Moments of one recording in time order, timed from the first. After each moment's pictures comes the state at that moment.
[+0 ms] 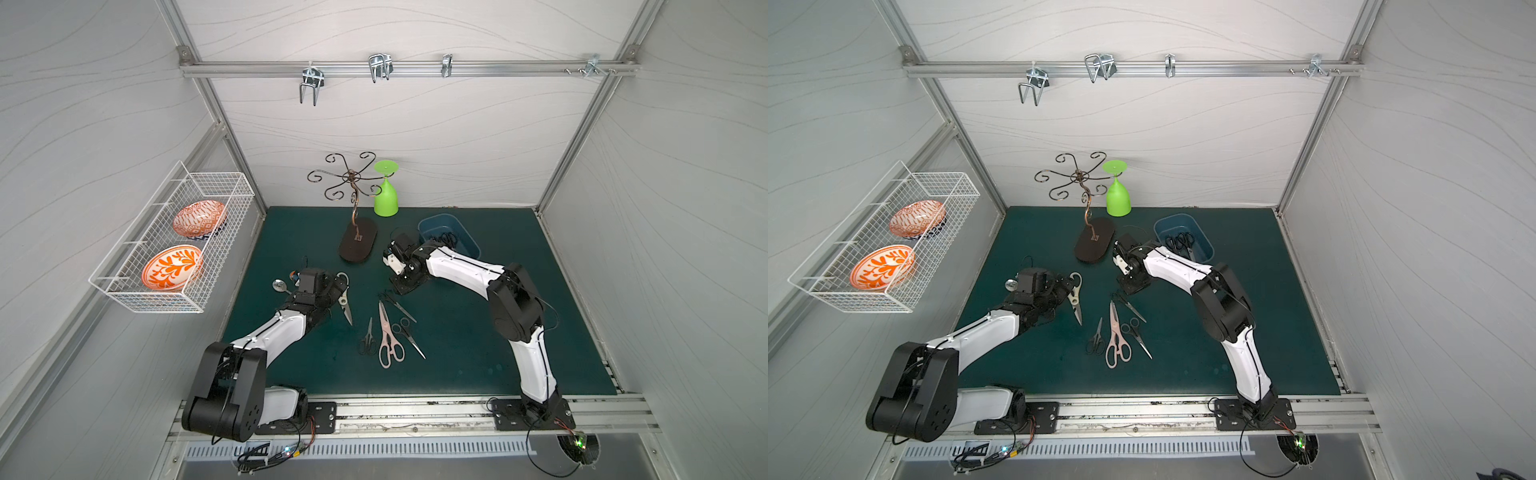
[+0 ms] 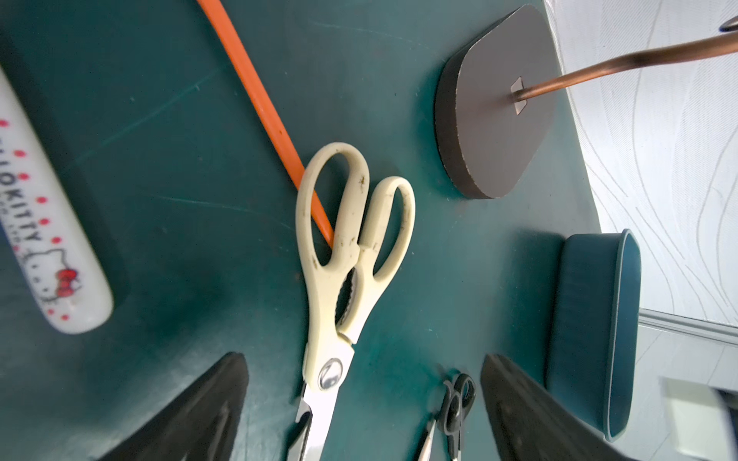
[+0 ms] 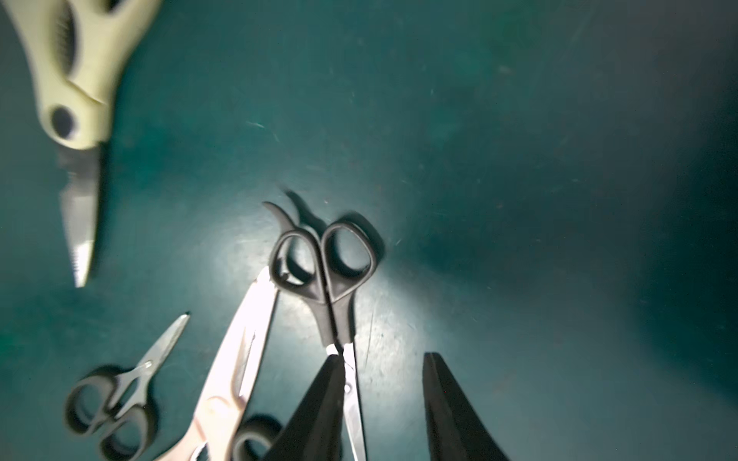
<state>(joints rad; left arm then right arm) -0.15 1.31 0.54 -0.03 0.03 -1.02 0.81 2.15 1.72 -0.82 -0.11 0.10</state>
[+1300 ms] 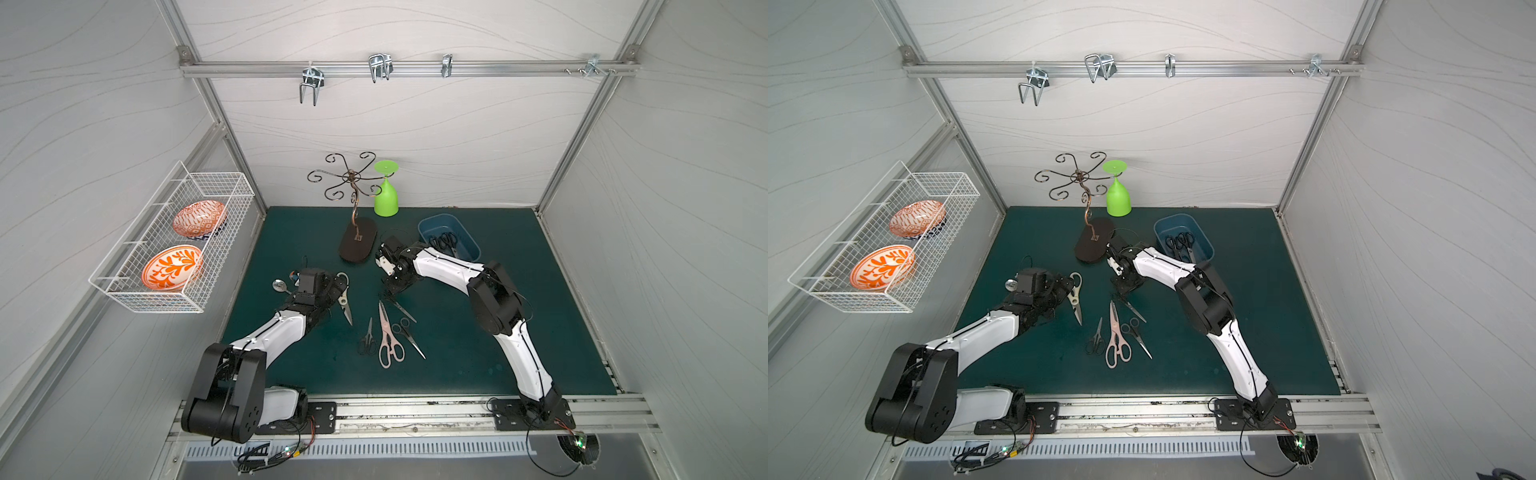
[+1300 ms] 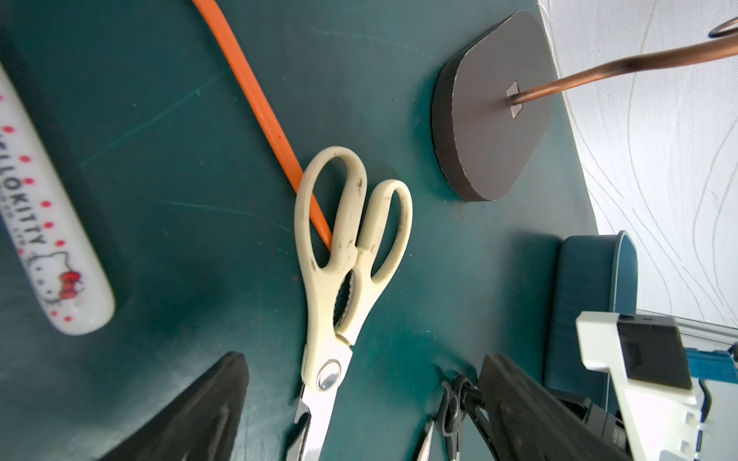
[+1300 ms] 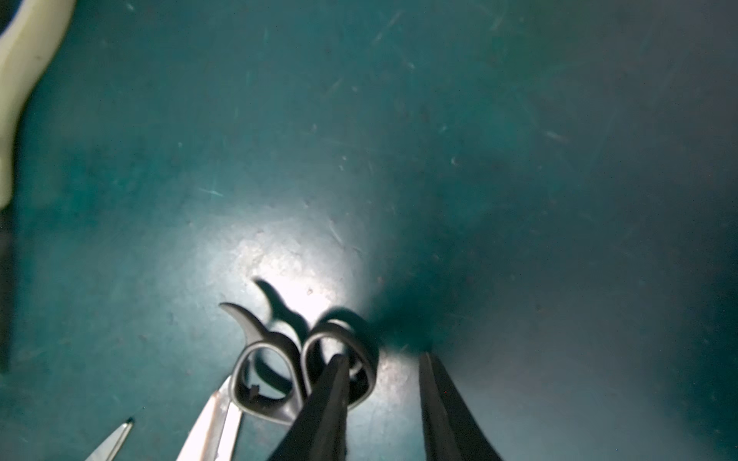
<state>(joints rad) -0.15 1.30 0.54 -0.03 0.03 -1.02 0.83 2.31 1.87 -0.82 -0.08 0.10</state>
